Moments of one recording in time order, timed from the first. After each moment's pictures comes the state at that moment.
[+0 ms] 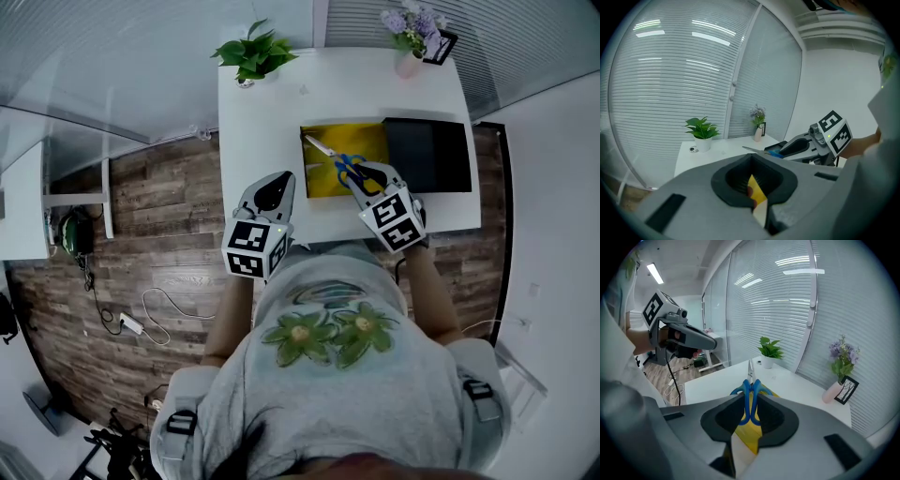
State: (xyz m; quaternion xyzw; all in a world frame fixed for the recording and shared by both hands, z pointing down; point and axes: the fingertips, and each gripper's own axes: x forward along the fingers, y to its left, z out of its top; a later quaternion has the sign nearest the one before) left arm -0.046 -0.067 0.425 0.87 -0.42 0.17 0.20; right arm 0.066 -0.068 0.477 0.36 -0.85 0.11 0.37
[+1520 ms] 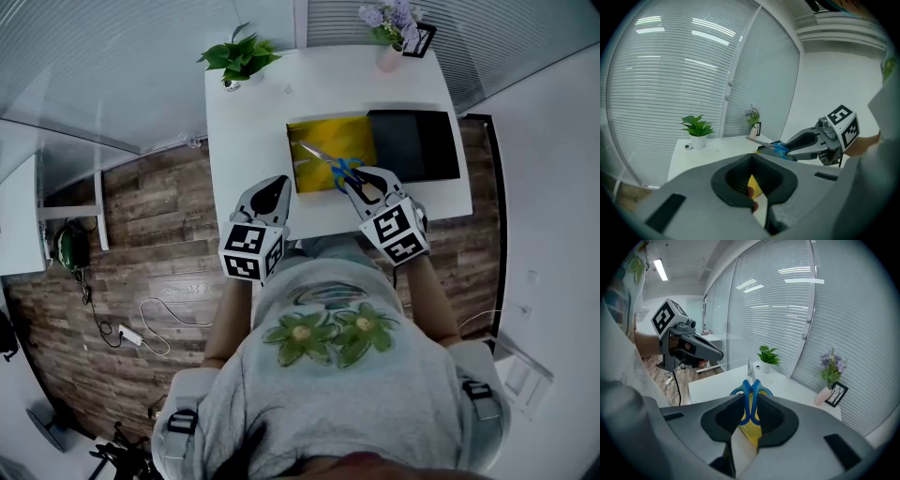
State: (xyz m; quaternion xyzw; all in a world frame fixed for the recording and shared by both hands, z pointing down) left arm -0.035 -0.042 0.424 0.88 -0.41 0.16 0.21; right arm 0.076 -0.032 0.441 0.38 -0.85 0.07 0.36
